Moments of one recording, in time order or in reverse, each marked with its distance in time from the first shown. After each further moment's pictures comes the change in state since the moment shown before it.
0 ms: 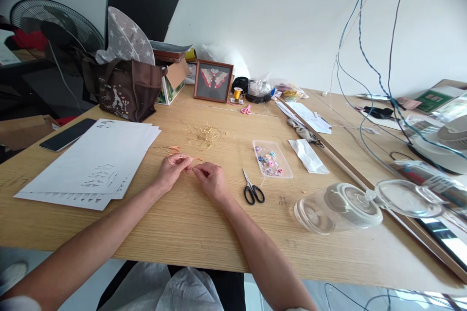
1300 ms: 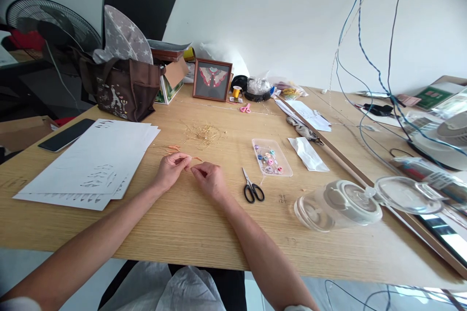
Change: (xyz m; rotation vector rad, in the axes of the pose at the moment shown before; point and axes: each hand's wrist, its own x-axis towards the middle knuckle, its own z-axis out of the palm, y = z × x) left_hand 0.000 0.001 -0.002 0.144 0.012 0.062; right_hand 0.000 -0.005 0.000 -0.061 -0.018 -0.027
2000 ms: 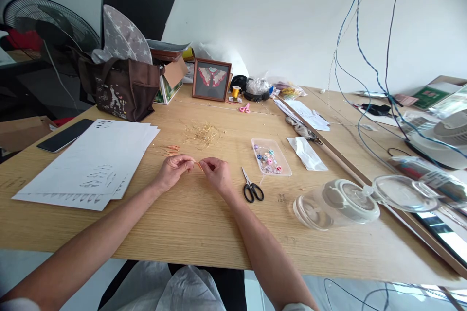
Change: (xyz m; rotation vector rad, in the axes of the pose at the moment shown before) left_hand -0.001 0.004 0.001 -0.077 -0.185 0.065; right_hand 0.008 0.011 -0.012 0.108 0.077 0.192
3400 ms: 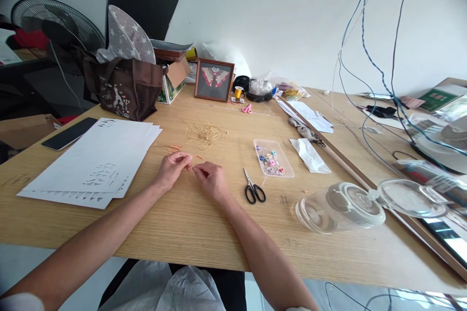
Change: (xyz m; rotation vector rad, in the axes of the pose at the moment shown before) left_hand 0.002 -0.004 -0.001 -0.059 0.189 -0.070; right_hand -0.010 -0.009 0.012 -0.129 -0.066 -0.210
